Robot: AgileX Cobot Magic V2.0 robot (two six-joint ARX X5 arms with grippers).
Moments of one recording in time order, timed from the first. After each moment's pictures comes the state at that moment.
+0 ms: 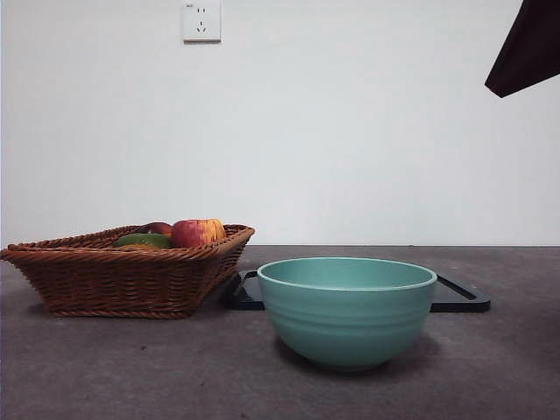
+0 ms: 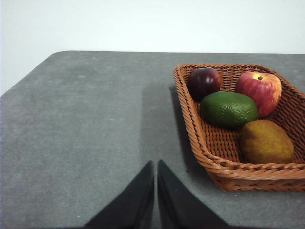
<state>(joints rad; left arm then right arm) 0.09 0.01 0.03 -0.17 0.15 0.01 0.63 0.74 0.75 -0.73 -0.24 0.31</state>
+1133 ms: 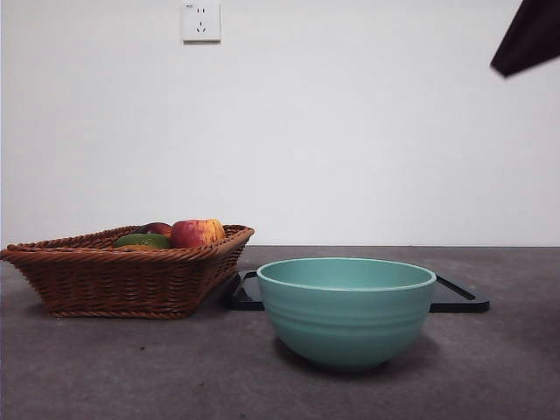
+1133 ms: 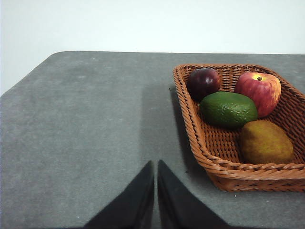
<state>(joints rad) 0.09 0.01 0.03 -0.17 0.15 0.01 0.59 0.67 0.75 -0.68 -0.16 0.23</state>
